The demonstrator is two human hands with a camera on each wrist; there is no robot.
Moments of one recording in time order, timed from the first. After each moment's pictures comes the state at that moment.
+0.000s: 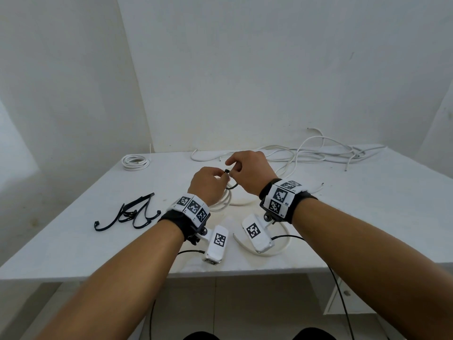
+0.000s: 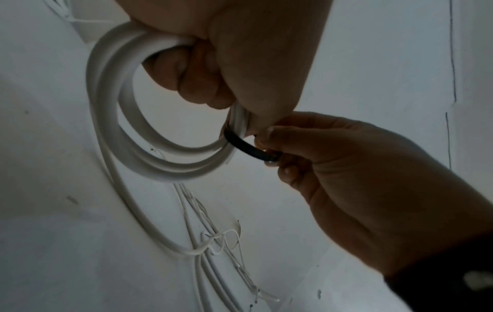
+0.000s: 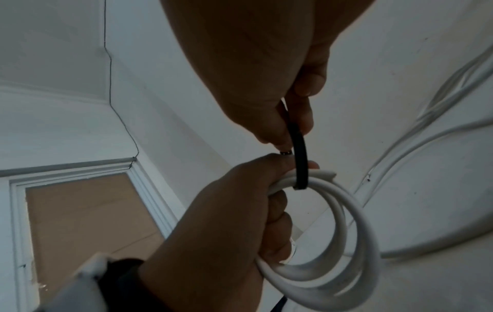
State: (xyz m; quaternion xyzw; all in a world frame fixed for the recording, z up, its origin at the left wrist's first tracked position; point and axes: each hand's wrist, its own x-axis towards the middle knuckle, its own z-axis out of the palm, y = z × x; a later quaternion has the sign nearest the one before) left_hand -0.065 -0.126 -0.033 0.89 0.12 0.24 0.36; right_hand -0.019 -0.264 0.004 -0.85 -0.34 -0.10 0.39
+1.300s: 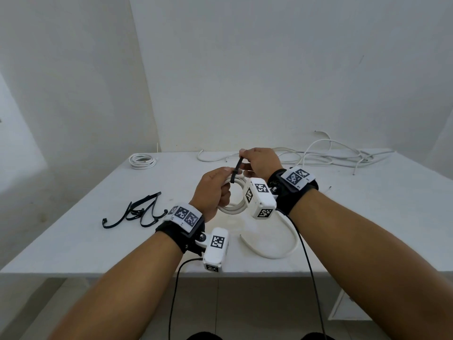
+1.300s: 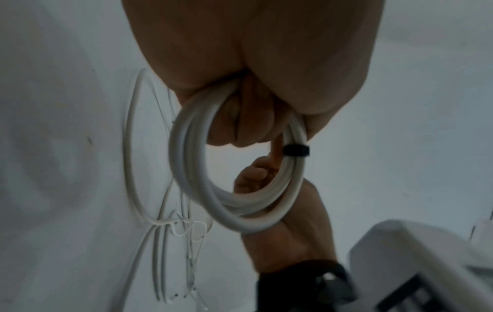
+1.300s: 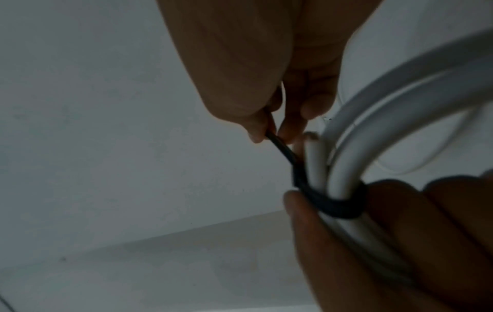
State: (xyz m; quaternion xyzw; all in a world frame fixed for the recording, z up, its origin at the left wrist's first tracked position) left_hand -0.098 -0.137 -0.028 0.64 0.03 0.17 0.75; right_hand -0.010 -0.254 0.022 -0.68 -0.12 0.10 0.72
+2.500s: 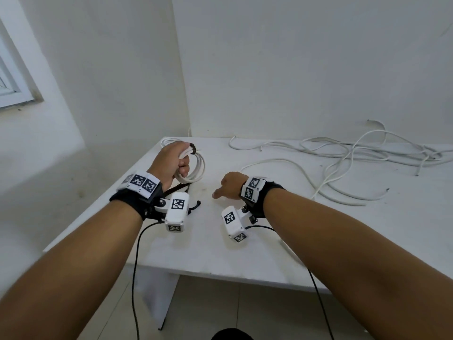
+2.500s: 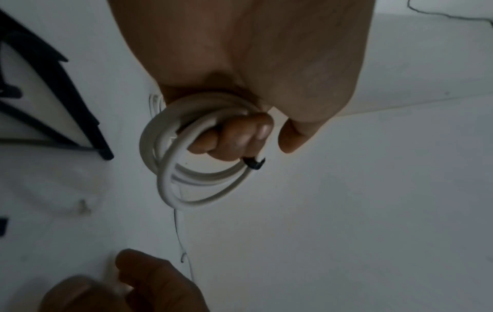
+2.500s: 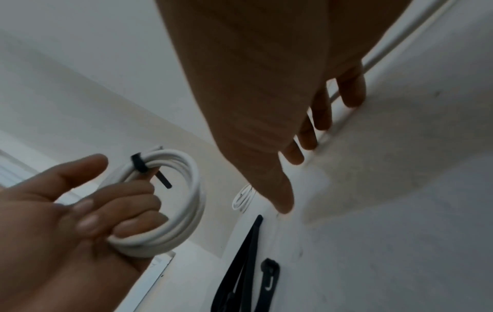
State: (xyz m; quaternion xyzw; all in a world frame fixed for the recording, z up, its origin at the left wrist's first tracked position) left_hand -0.121 0.043 -0.005 0.68 0.17 0.23 0.68; right_hand -0.018 -0.102 -0.048 -0.91 -0.34 0.17 0.14
